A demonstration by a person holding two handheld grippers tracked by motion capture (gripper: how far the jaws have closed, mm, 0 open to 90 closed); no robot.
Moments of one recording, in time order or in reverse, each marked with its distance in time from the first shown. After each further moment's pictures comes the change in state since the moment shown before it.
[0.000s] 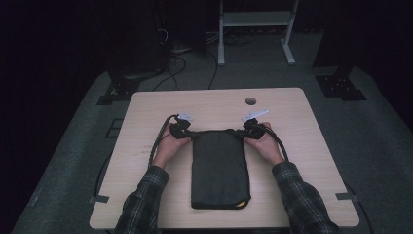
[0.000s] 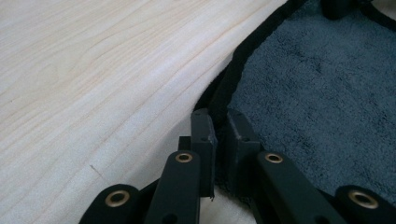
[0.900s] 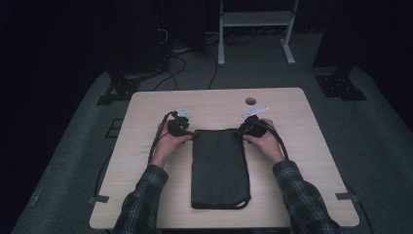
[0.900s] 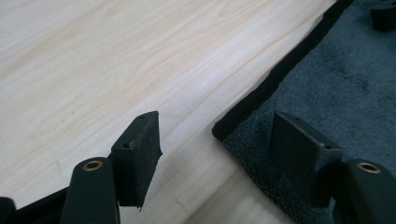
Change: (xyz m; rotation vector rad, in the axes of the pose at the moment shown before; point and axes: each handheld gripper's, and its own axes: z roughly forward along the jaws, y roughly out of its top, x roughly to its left) left arm 0.005 0.005 -0.005 -0.003 0.135 -0.008; right arm -0.009 0.006 0.002 0.001 -0.061 0.008
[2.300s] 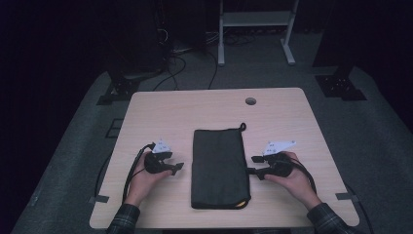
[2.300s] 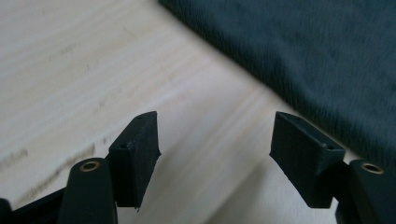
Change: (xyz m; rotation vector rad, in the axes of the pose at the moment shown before) left arm -0.047 -0.093 -0.084 -0.058 -0.024 -0.027; right arm 0.071 -0.076 -0.112 -0.043 0.181 -0.113
